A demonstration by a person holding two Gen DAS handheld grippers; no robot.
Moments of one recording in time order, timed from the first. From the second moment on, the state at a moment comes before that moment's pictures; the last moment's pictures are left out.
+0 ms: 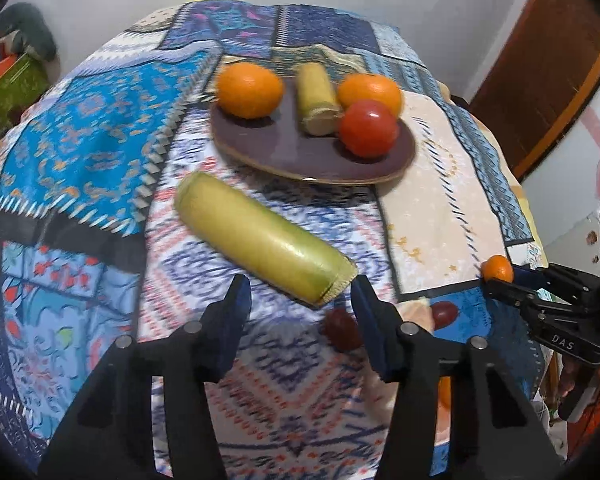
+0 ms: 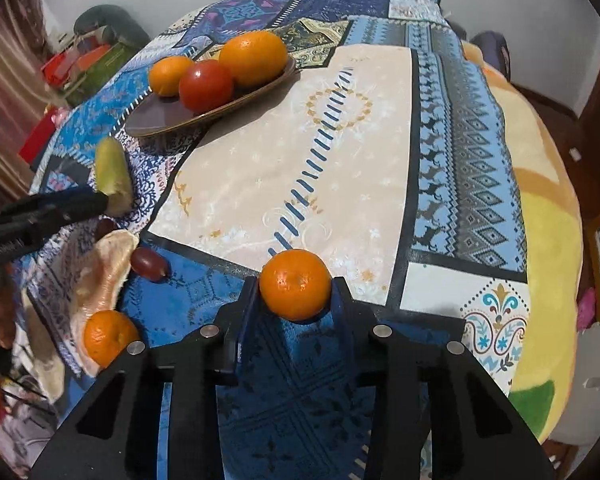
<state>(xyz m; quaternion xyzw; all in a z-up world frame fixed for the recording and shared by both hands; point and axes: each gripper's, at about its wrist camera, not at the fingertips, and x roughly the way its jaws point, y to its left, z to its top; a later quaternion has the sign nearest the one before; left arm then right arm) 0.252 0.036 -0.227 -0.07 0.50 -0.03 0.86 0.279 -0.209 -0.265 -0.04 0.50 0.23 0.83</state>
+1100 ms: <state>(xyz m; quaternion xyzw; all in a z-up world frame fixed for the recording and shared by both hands) 0.287 0.034 -0.246 -0.09 0.51 0.02 0.86 0.295 -0.180 -0.212 0.00 0.41 0.27 0.87</state>
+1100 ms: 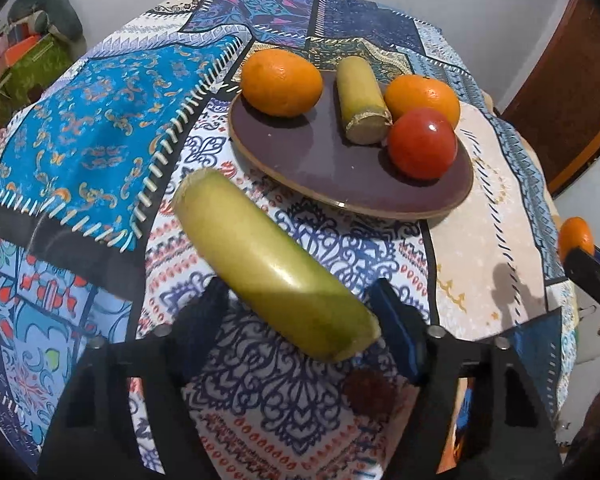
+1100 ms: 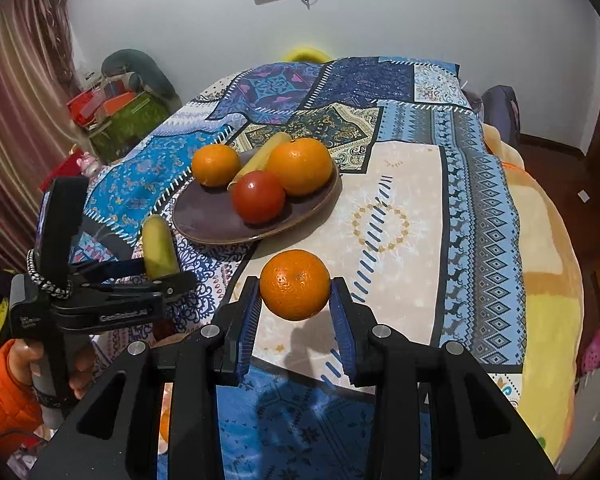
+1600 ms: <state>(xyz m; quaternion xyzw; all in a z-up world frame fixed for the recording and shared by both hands) 0.238 0.065 -0.233 -0.04 0.52 0.00 0.85 0.289 -0.171 -0.202 0.00 0.40 0.28 0.88</state>
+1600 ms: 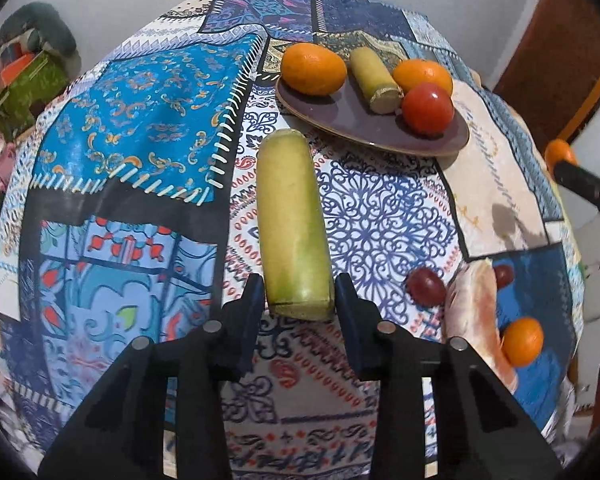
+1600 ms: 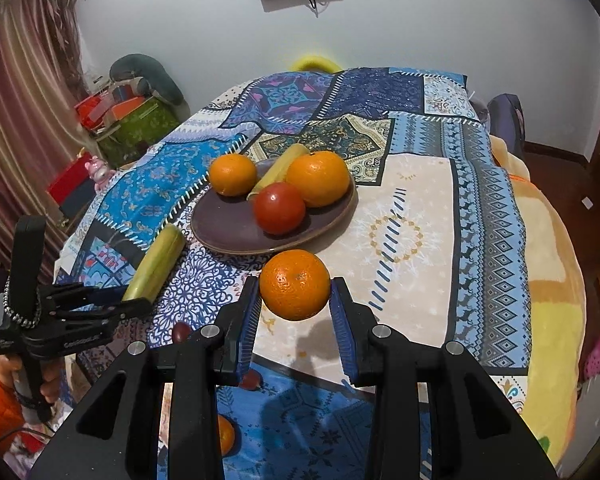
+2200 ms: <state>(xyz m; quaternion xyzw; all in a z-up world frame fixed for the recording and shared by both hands) 0.307 0.075 -0.244 -0.07 0.52 0.00 0.85 0.303 -0.154 -0.201 0.00 0.39 0.29 0.87</state>
